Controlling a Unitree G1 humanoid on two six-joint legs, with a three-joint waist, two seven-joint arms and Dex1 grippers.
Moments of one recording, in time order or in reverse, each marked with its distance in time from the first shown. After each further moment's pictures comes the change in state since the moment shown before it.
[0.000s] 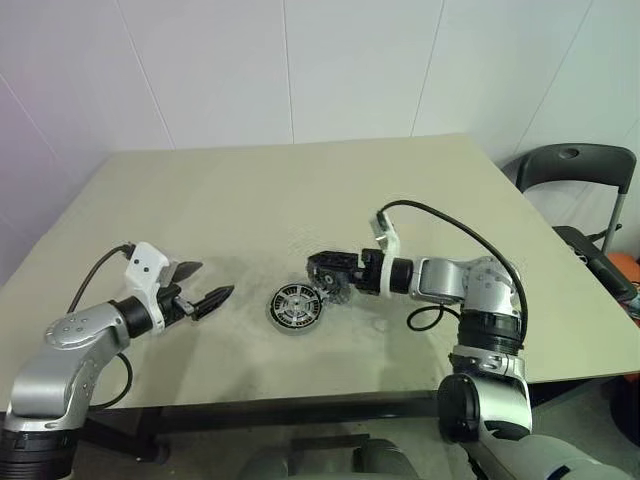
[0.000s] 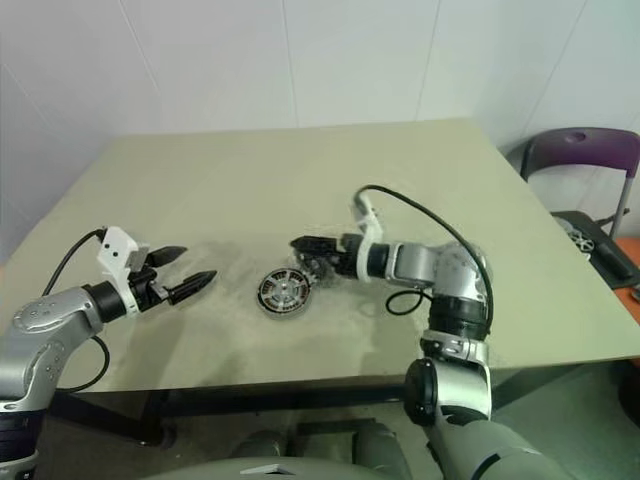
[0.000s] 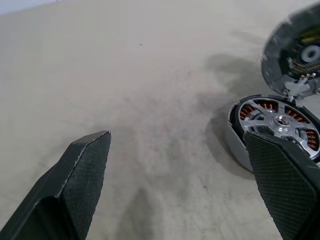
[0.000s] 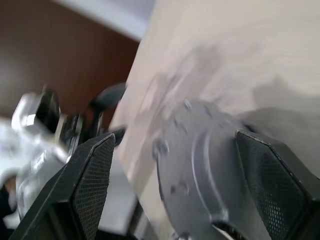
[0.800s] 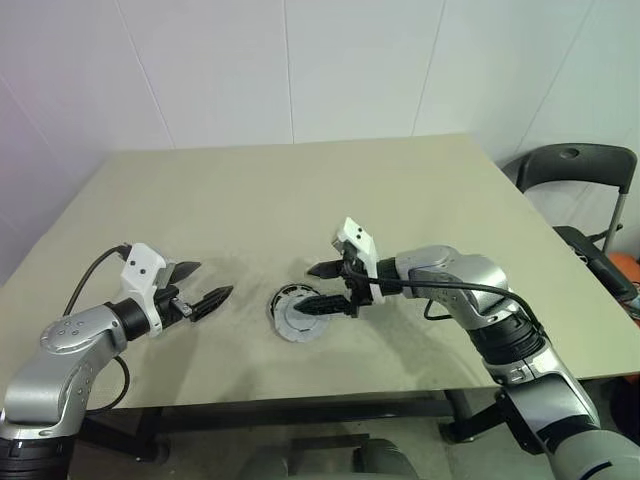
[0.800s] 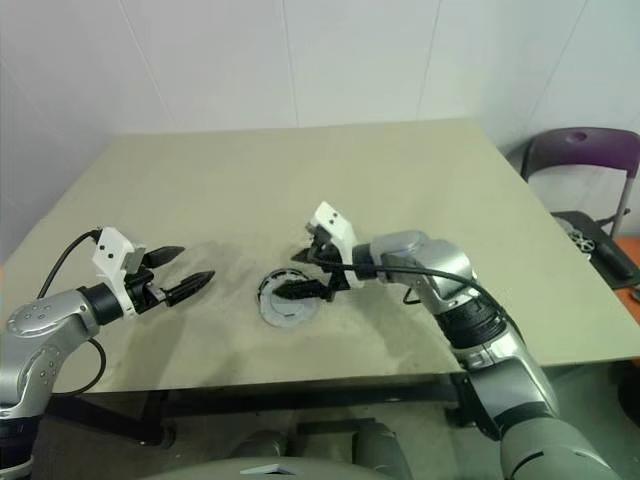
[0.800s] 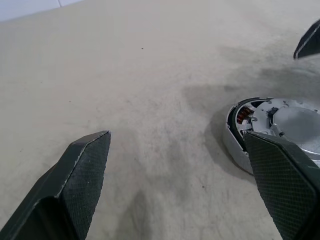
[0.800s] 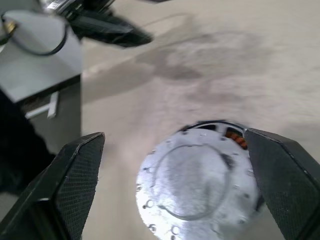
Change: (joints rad) left arm 0.027 -0.002 0.007 -0.045 -0.018 0.010 0.019; right arm 0.023 -0.395 0.751 -0.122 -0.396 -0.724 0.688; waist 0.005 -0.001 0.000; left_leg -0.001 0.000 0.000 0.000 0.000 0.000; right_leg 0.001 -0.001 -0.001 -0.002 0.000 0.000
